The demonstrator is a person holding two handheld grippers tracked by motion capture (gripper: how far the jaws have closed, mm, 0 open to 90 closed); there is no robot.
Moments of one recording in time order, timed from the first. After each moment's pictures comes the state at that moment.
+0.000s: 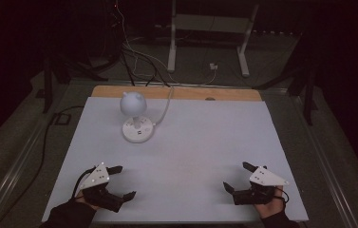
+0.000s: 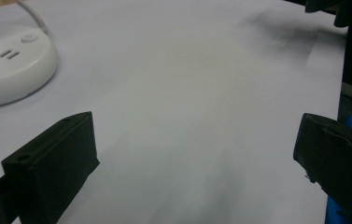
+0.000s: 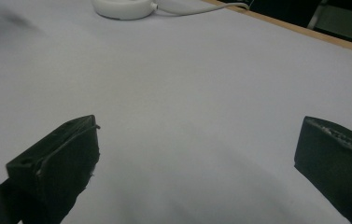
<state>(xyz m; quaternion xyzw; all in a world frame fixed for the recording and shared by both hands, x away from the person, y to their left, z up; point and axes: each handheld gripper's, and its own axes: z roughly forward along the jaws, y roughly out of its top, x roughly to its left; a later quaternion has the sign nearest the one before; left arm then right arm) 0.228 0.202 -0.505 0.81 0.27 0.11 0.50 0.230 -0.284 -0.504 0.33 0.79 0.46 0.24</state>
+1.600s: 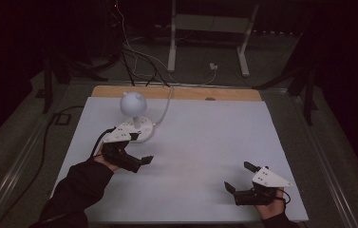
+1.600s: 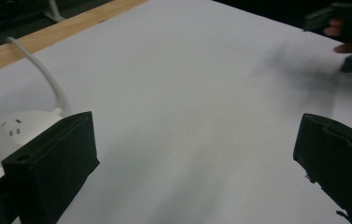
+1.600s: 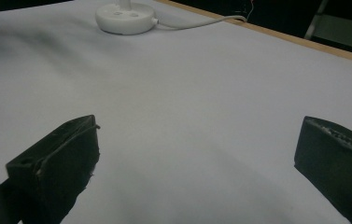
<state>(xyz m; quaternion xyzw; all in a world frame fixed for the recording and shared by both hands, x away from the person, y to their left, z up) 0.312 0.156 -0.439 0.83 0.27 0.11 0.48 0.226 -0.286 -0.500 0.33 0.77 0.48 0.24</state>
